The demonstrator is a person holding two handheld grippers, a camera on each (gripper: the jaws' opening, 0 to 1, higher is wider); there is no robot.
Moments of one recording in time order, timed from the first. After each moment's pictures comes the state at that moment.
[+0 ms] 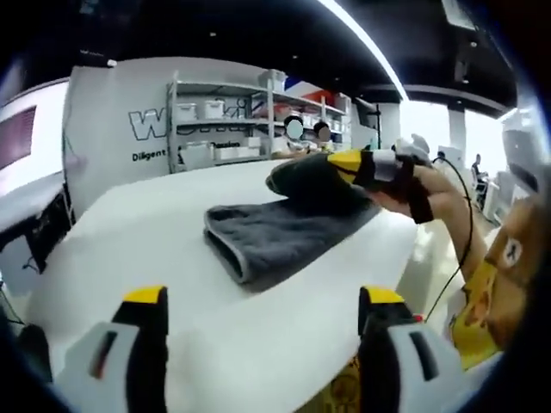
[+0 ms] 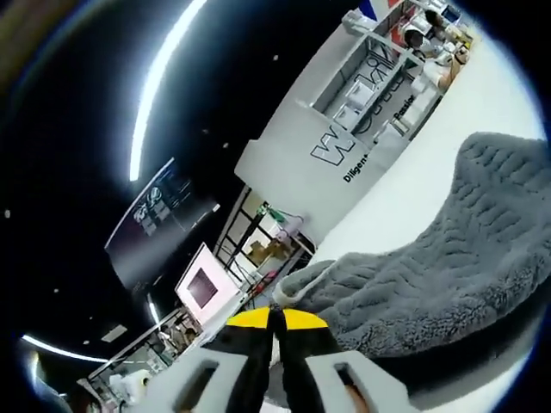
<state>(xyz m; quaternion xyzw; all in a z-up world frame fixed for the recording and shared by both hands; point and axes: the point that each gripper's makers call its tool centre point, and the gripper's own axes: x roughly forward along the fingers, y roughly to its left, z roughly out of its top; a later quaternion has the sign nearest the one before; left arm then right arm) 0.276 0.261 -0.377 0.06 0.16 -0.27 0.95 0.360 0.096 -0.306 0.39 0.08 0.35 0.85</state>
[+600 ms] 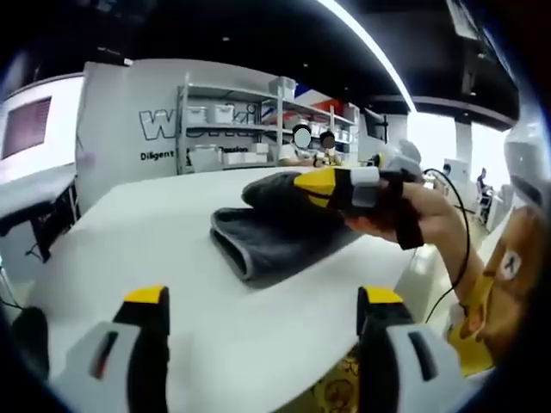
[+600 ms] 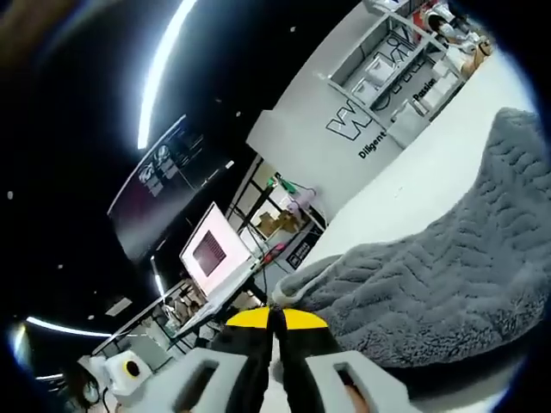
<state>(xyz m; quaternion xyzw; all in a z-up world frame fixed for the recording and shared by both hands) 0.268 0.271 -0.375 0.04 0.15 -0.25 0.96 0.351 0.180 -0.319 0.34 0.11 0.40 0.84</state>
